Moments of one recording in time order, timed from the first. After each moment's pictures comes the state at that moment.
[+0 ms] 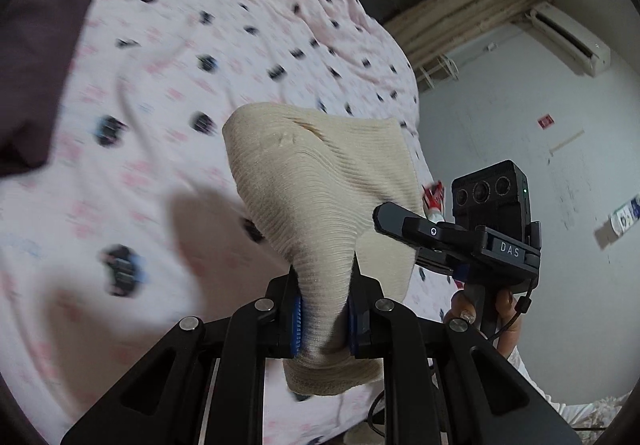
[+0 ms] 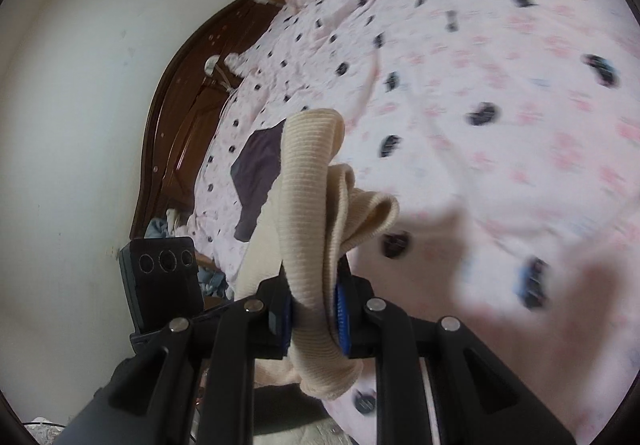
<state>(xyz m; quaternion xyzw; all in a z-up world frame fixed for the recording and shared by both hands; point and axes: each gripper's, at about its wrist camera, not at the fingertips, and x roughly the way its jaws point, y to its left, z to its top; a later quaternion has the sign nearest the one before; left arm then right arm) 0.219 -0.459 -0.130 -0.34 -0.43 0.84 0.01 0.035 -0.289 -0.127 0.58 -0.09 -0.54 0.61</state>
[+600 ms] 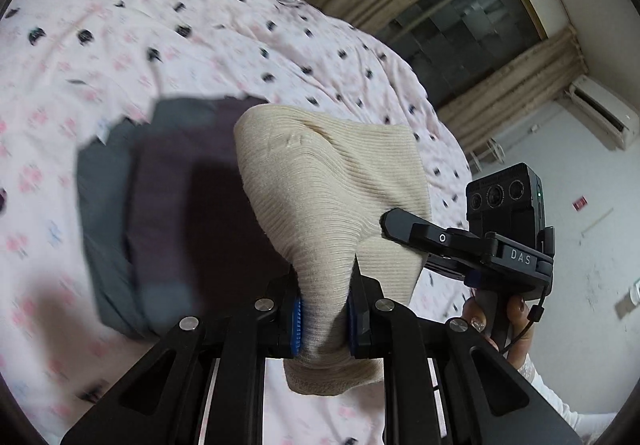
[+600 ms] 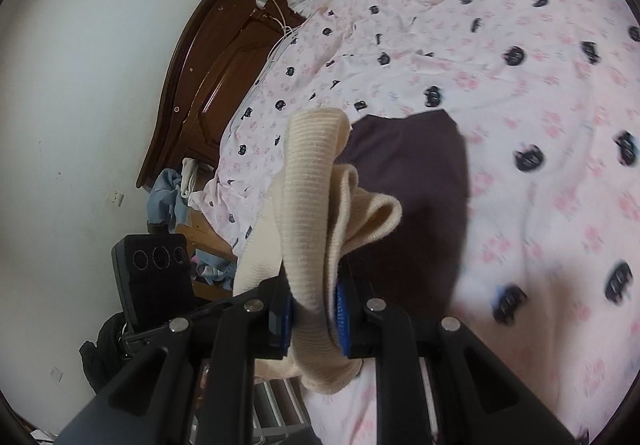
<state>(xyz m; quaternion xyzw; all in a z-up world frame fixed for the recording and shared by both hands) 0.310 -0.640 -0.119 -0.27 -0.44 0.85 -0.12 0.131 -0.553 -0.095 0.55 0.00 -0.48 0.68</state>
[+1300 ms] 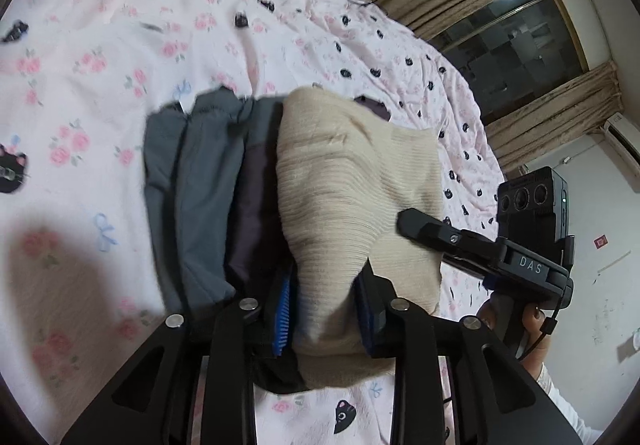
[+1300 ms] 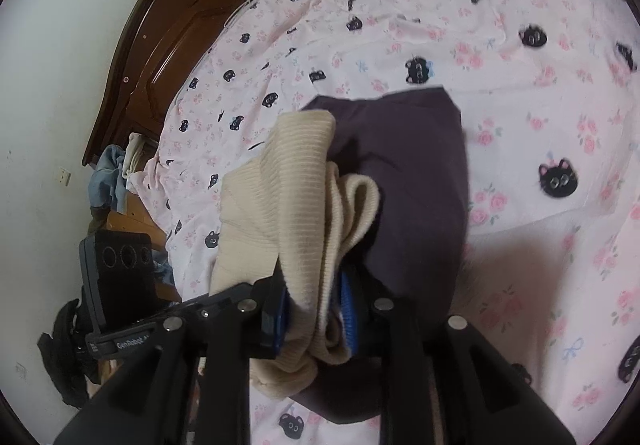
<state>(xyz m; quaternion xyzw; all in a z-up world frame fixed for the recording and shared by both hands) 0.330 -0.687 -0.184 -0.28 -0.48 0.81 -0.17 0.145 -0.621 -0.151 0.55 0.09 -0.52 0.65</state>
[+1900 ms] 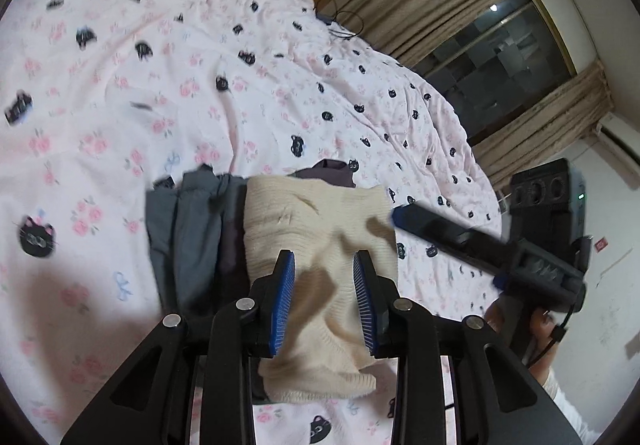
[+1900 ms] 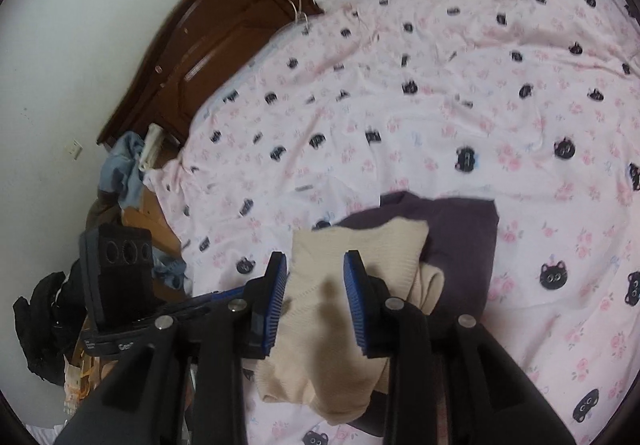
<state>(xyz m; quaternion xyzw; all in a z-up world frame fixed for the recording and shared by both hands) 0.326 -0.702 -0.149 -0.24 -0.46 0.83 -0.19 0.172 -0.645 -0.085 0.48 0.12 -0.54 0.68</state>
